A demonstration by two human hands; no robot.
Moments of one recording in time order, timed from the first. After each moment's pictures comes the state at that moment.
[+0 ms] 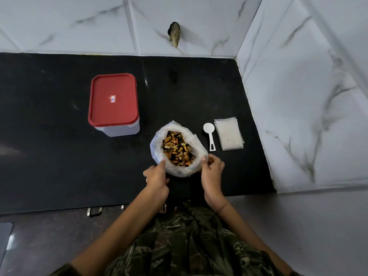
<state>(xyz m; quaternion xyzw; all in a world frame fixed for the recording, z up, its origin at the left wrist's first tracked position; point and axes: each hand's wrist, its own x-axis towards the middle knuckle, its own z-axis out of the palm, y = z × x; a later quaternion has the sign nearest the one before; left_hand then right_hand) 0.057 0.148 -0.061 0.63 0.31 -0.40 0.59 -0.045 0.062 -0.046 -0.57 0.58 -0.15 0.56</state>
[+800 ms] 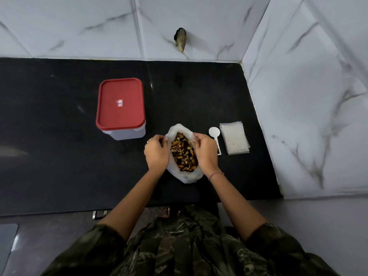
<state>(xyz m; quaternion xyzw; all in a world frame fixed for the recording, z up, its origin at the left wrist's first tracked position) 0.112 0.124 -0.060 0.89 -0.14 -0.14 0.40 0.018 0.016 -0.055 -0.86 0.38 -0.16 0.30</state>
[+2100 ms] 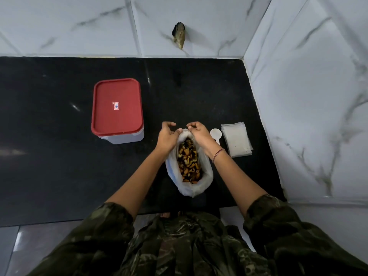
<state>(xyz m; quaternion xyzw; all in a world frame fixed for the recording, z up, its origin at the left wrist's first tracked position) 0.148 0.073 -0.069 0.77 -0.13 -0.35 0.52 0.075 -0.033 -0.068 -0.67 0.42 -0.04 0.61</state>
